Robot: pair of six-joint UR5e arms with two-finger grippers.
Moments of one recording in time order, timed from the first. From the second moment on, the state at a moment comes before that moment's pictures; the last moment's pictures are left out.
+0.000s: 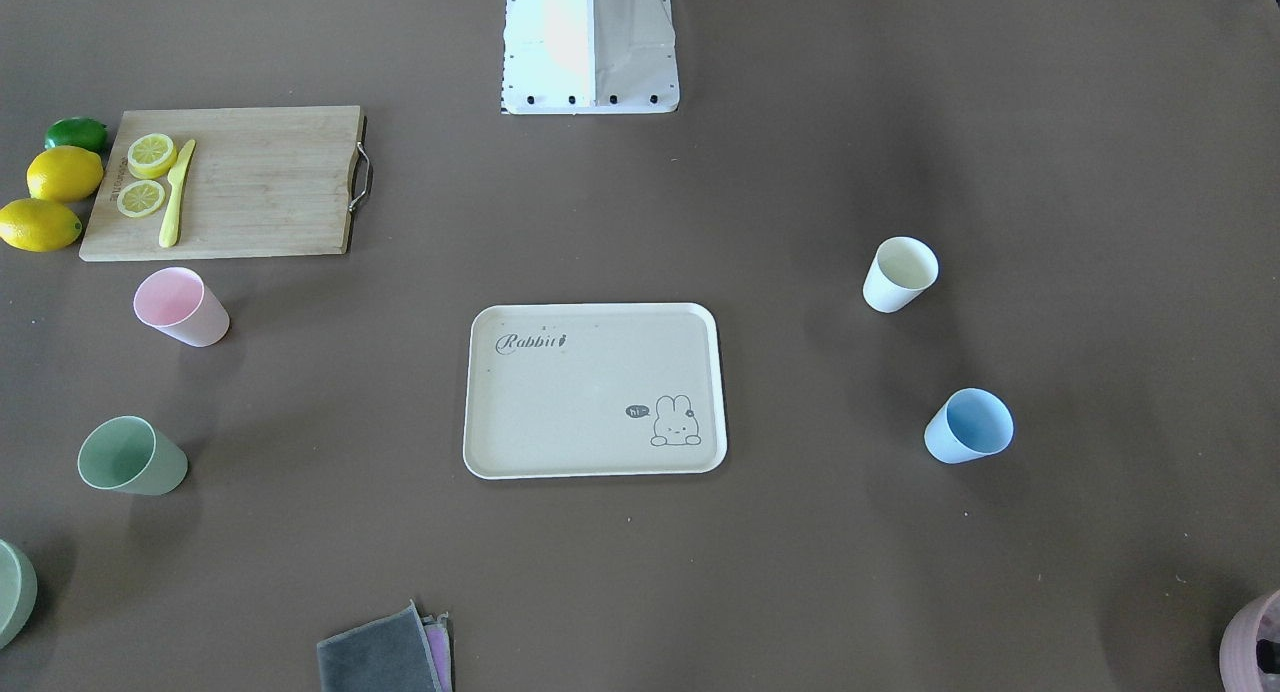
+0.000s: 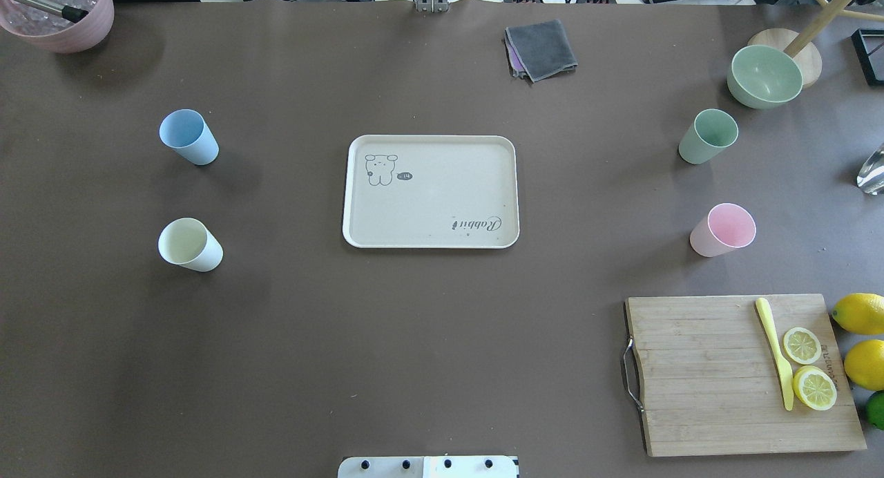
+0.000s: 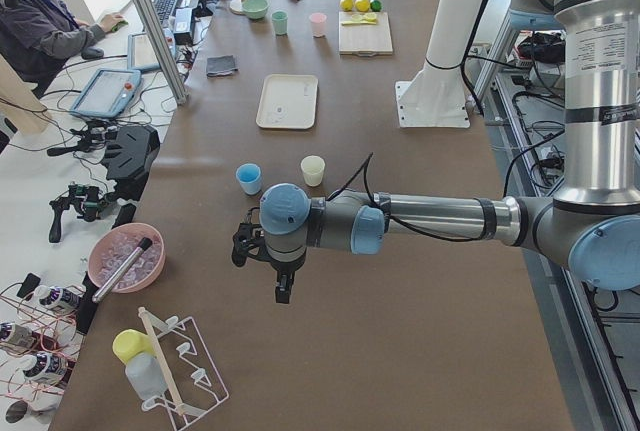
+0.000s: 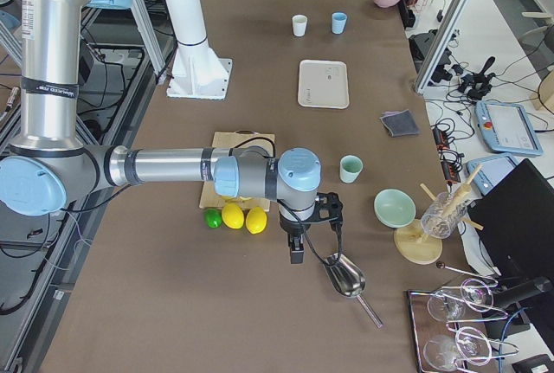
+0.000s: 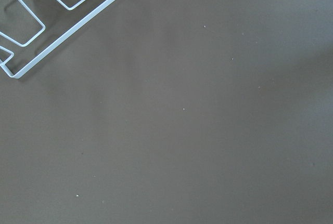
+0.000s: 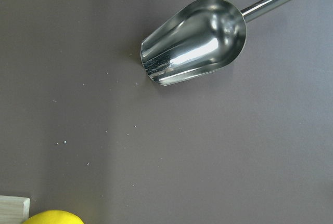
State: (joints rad) left arm -1.58 -1.47 -1.71 -1.65 -2.41 -0.01; right arm 1.60 -1.69 1.76 -1.64 2.26 -0.12
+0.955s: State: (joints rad) left arm -1.58 -1.48 -1.74 -1.67 -2.39 -0.01; right arm 1.60 -1.69 1.80 -1.64 2.27 -0.12
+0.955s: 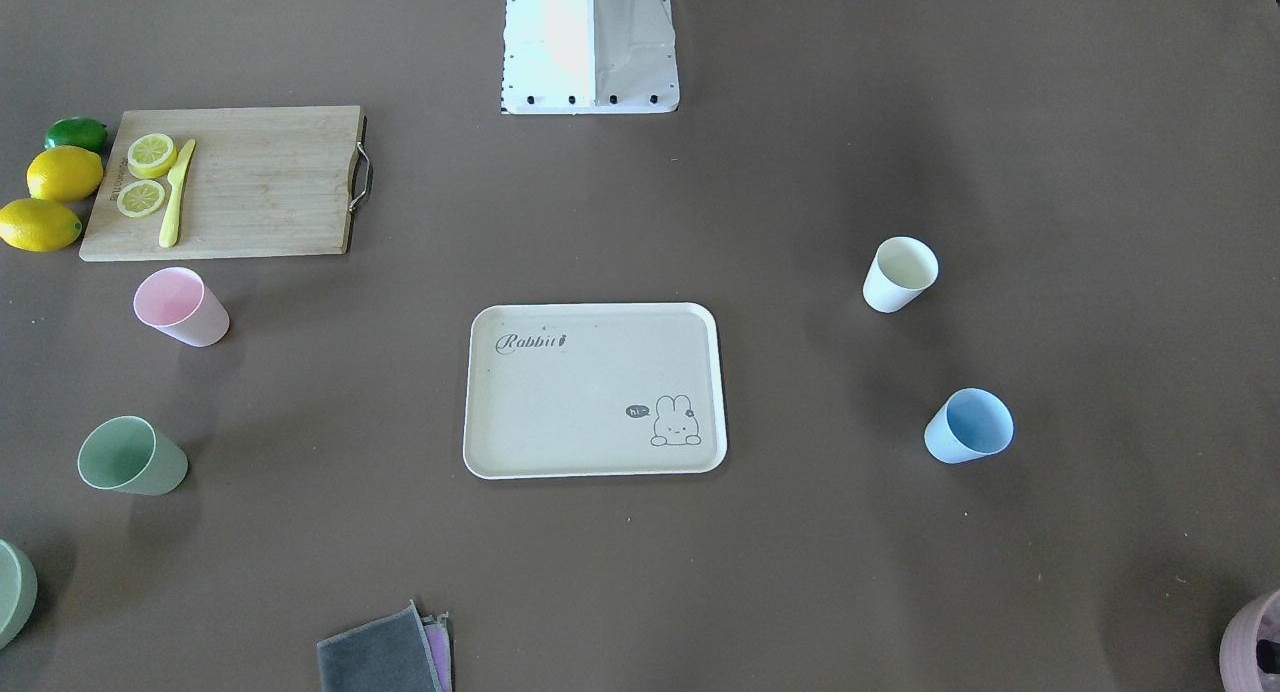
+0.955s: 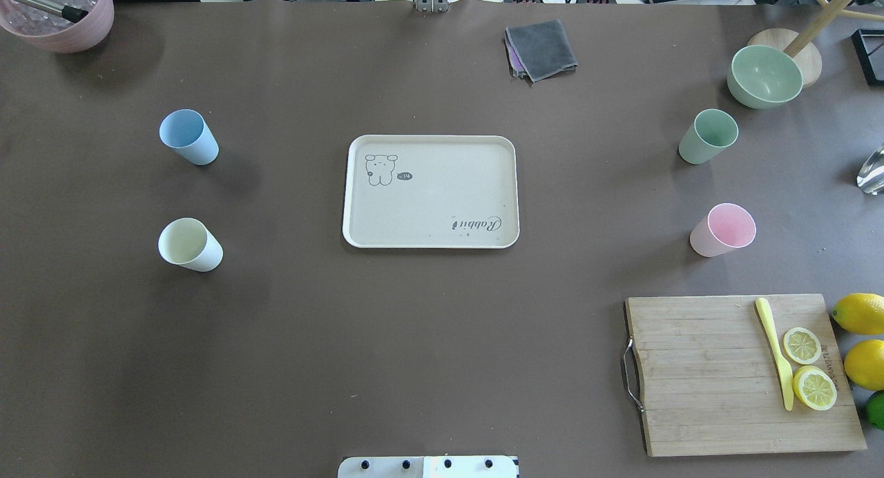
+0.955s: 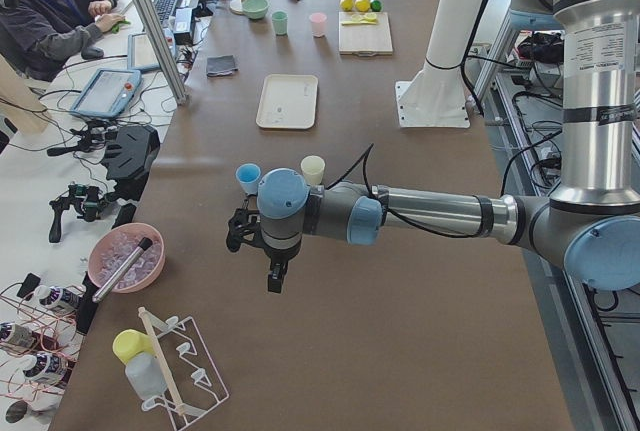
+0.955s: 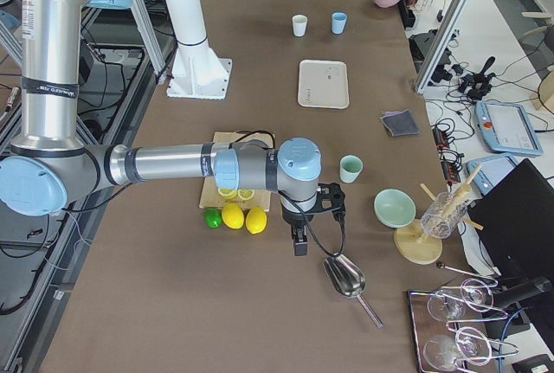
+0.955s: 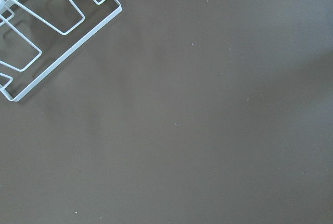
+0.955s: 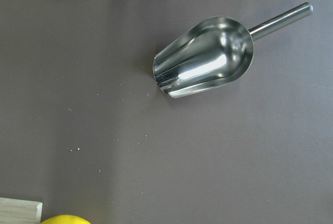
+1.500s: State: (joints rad) left arm -1.57 -1.49 -1.75 -1.67 -2.39 -0.01; right arm 1.60 -1.69 1.82 -1.64 2.27 -0.12
